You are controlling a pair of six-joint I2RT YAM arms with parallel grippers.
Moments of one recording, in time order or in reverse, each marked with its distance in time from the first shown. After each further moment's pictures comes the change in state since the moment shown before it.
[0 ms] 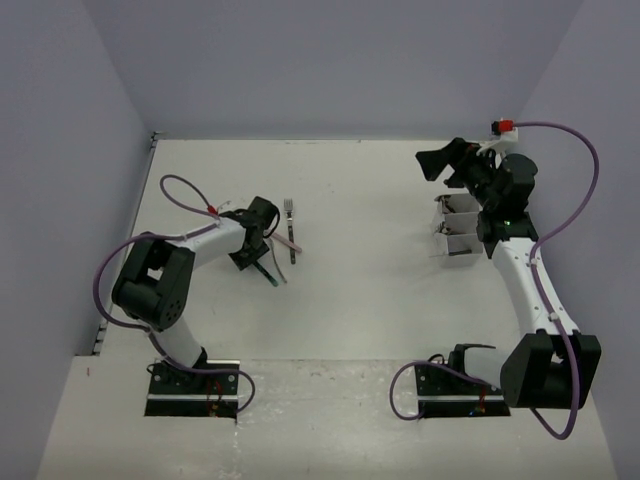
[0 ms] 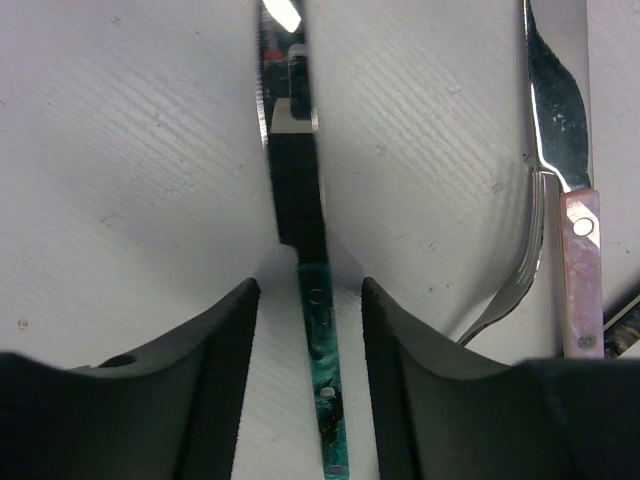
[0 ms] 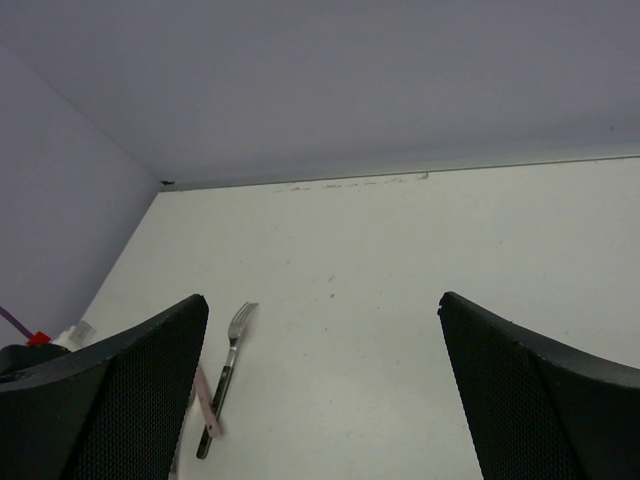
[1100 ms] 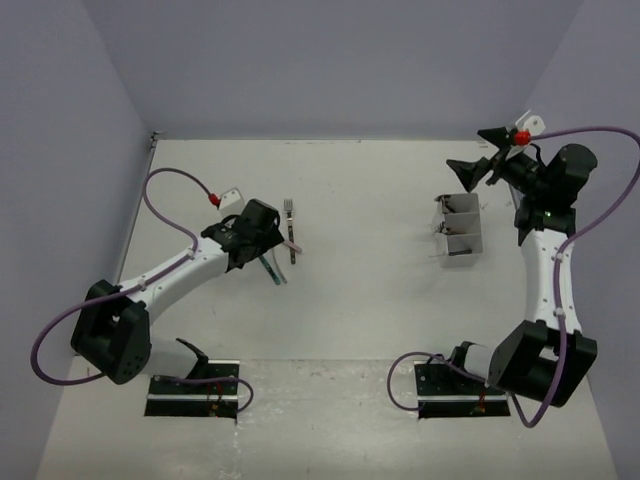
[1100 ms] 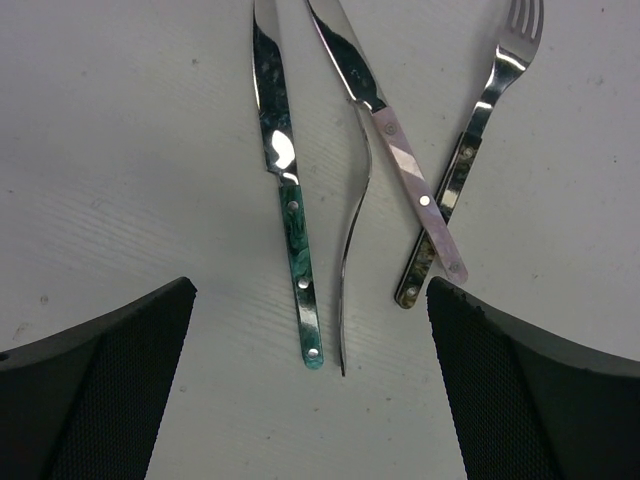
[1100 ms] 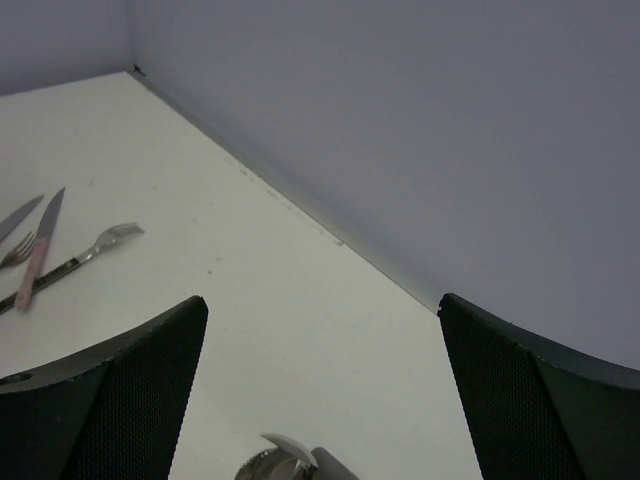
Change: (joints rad) left arm -0.129 -0.332 -0.051 0.032 -0.072 0.131; right arm -0.306 0.070 0.140 -0.021 -0.649 -0.674
